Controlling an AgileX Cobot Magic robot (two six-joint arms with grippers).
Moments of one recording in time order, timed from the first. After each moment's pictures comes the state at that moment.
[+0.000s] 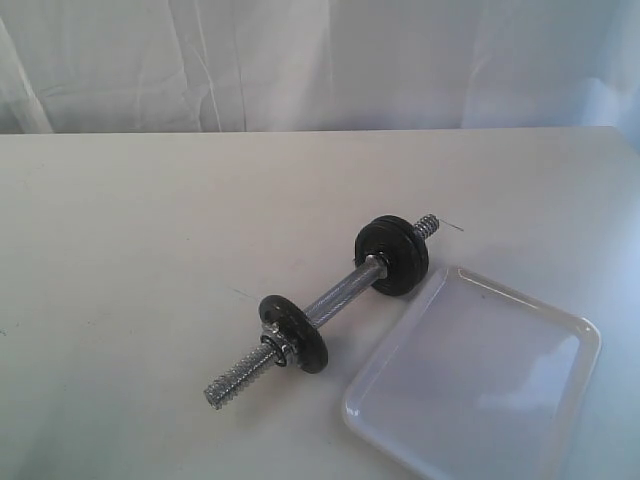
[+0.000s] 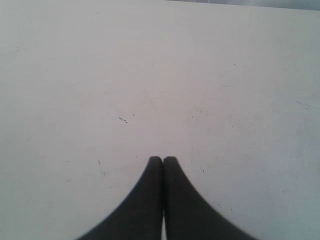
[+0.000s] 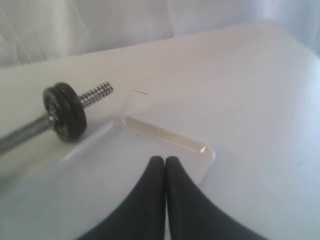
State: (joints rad) left arm -0.04 0.00 0.02 -0.11 0.40 0.00; right arm 0.05 0.00 0.00 0.07 0.34 0.06
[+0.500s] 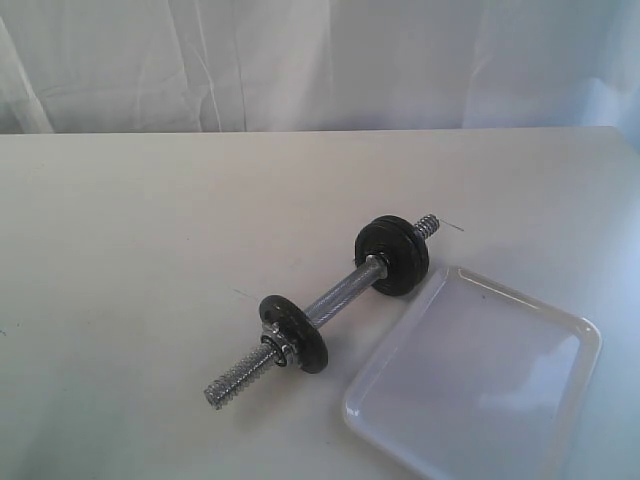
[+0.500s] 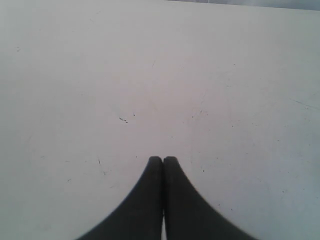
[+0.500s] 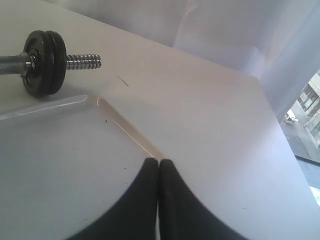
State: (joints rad) left arm -0.04 0.00 0.02 -0.11 0.40 0.00; right arm 0.05 0.00 0.00 0.07 0.34 -0.33
